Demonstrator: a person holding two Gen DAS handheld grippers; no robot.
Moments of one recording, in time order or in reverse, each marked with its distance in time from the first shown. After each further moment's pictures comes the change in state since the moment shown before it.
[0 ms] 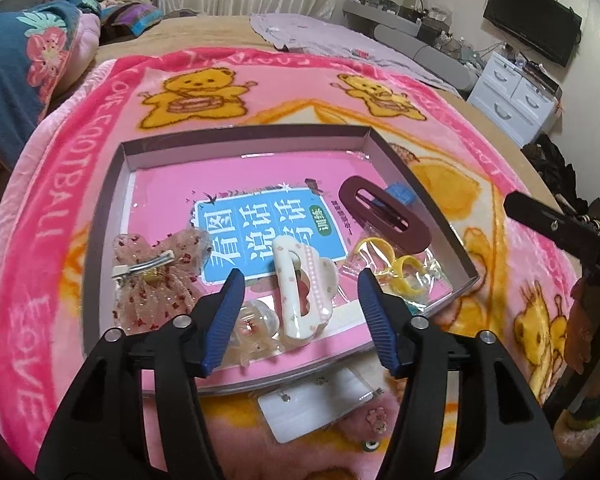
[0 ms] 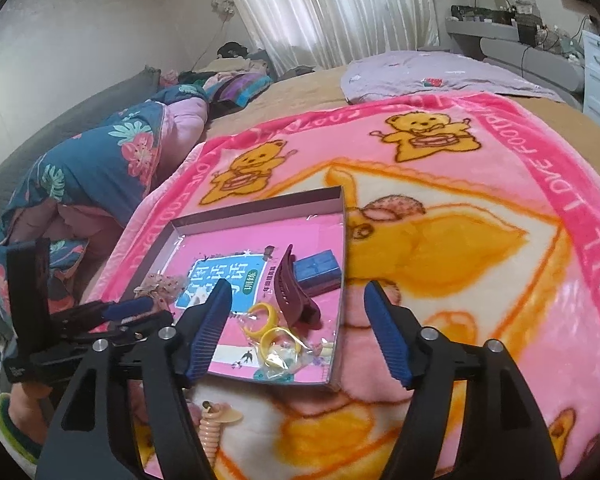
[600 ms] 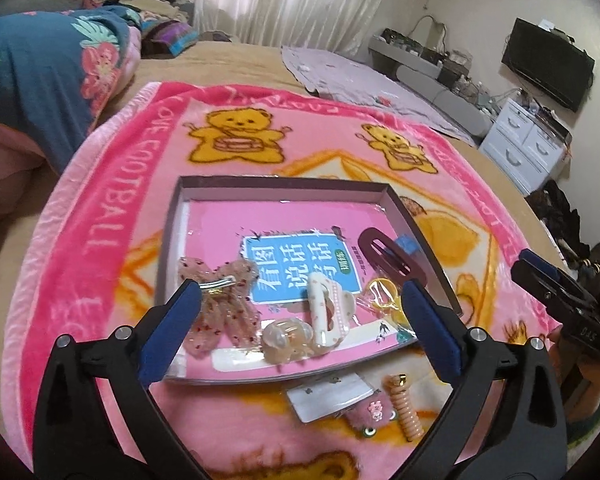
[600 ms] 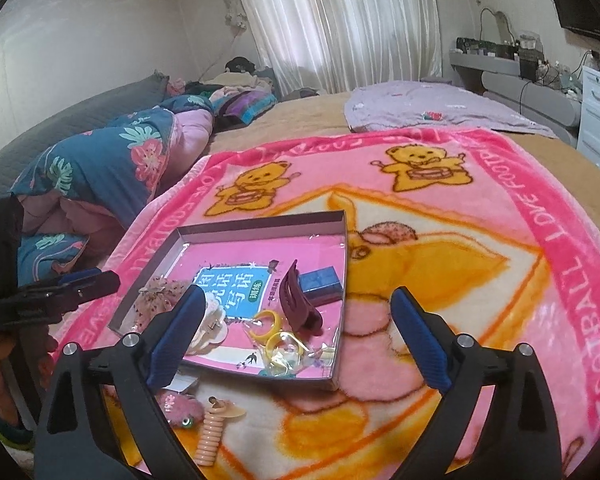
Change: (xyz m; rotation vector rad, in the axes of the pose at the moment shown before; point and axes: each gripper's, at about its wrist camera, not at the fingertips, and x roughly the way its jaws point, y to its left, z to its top) left arm -0.060 0.022 0.011 -0.098 -0.117 0.047; right arm -0.029 0.020 -0.003 -0.075 -0.089 -0.039
